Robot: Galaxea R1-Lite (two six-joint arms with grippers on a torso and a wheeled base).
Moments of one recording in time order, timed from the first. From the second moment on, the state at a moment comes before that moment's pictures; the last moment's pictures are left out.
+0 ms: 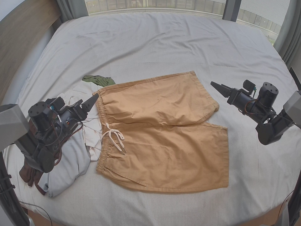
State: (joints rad) left arm -0.11 2.07 -0.66 -1.55 -0.28 -0.45; right arm 0.10 2.11 -0.97 -1.32 0.53 0.44
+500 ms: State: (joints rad) left arm -0.09 1.79 -0.35 -1.55 -0.59 -0.43; right arm 0.10 1.93 -0.68 -1.50 0.54 0.42
